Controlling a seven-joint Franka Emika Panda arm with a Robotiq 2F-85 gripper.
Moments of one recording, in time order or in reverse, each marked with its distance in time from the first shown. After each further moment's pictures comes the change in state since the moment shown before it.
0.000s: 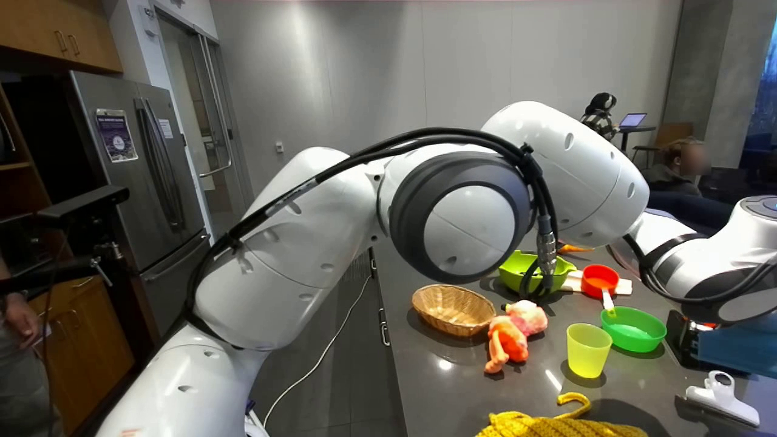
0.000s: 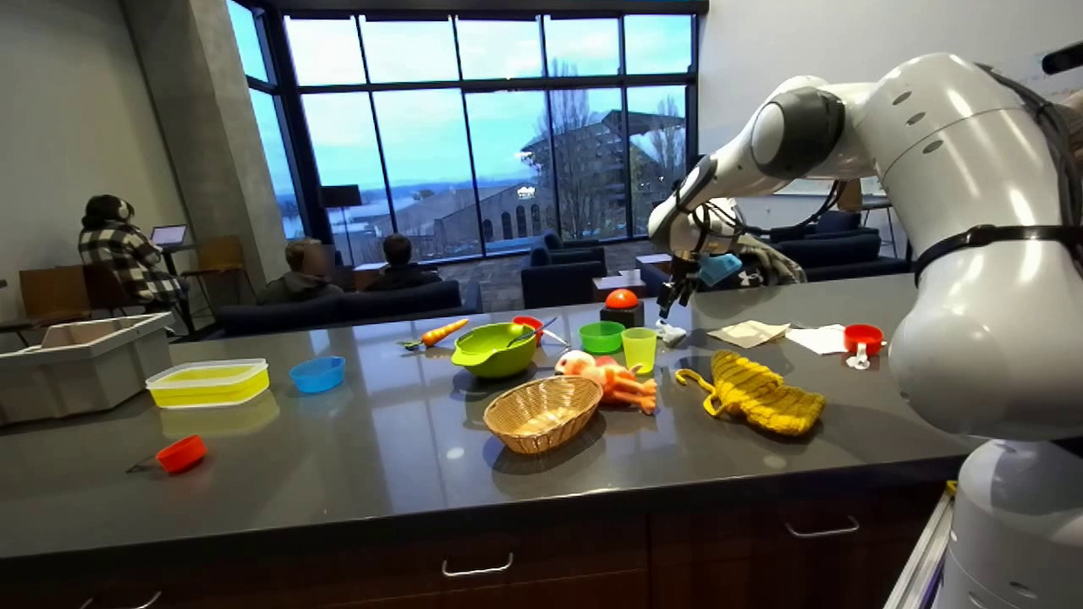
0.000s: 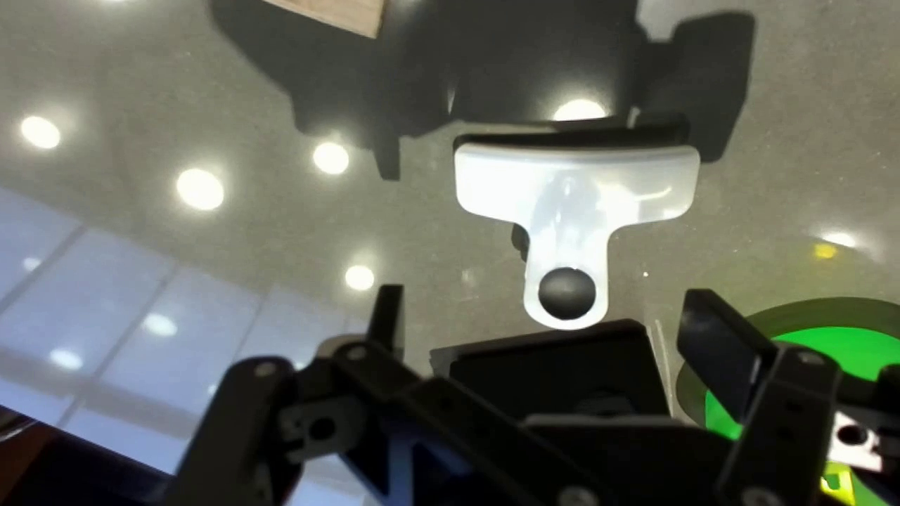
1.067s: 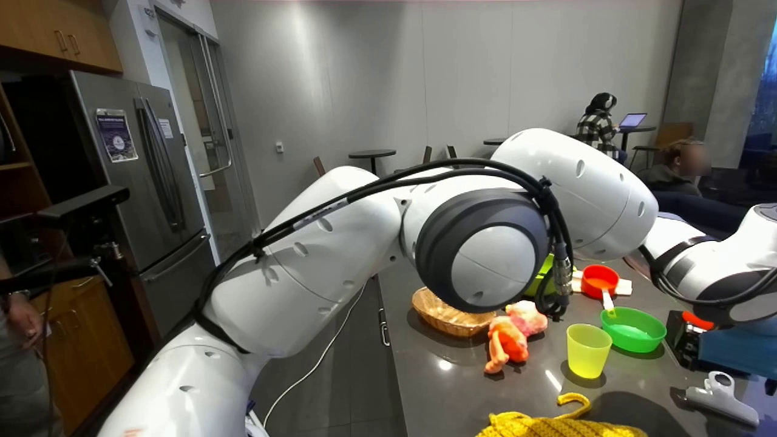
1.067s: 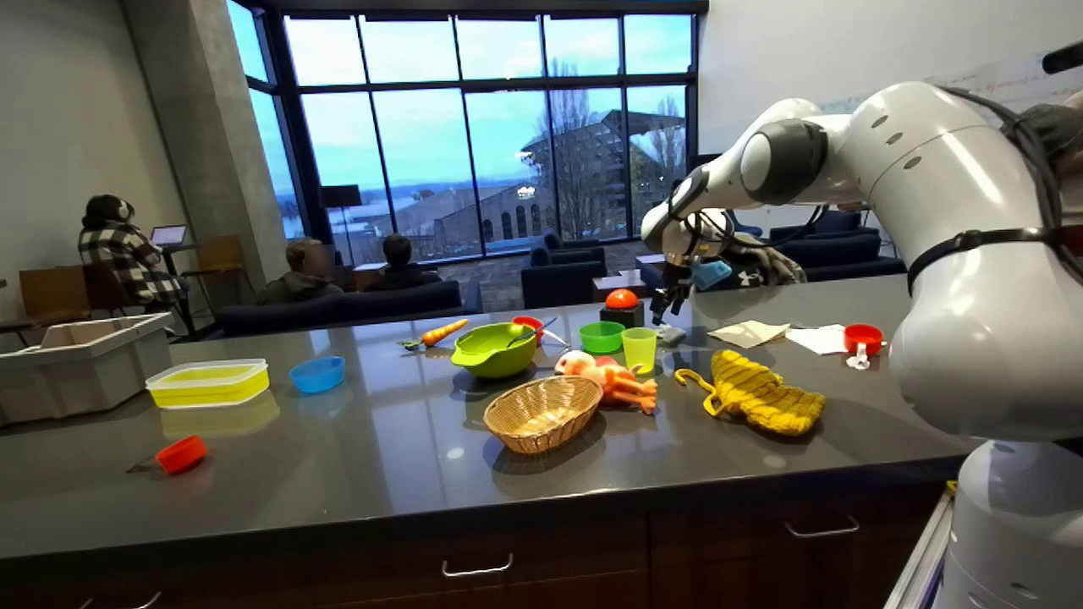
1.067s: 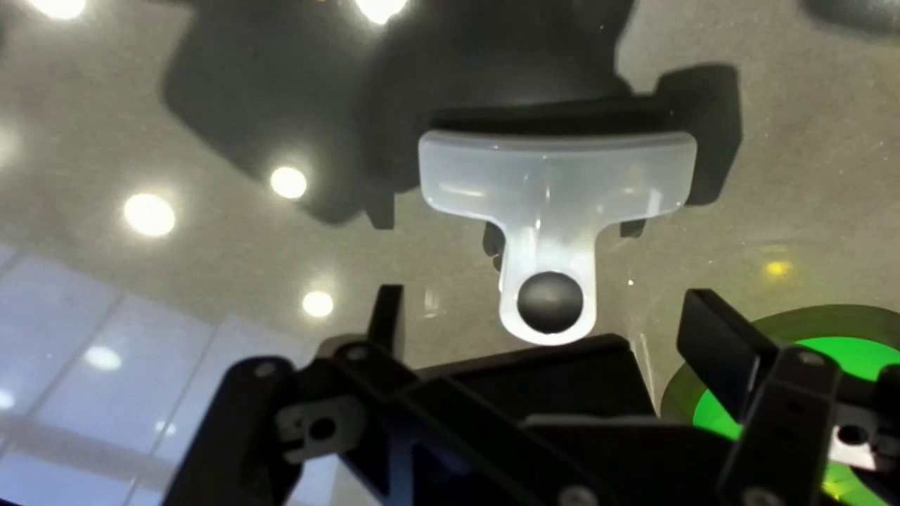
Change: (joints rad) arm 0.012 0.112 0.002 0.172 0.000 -0.143 0.000
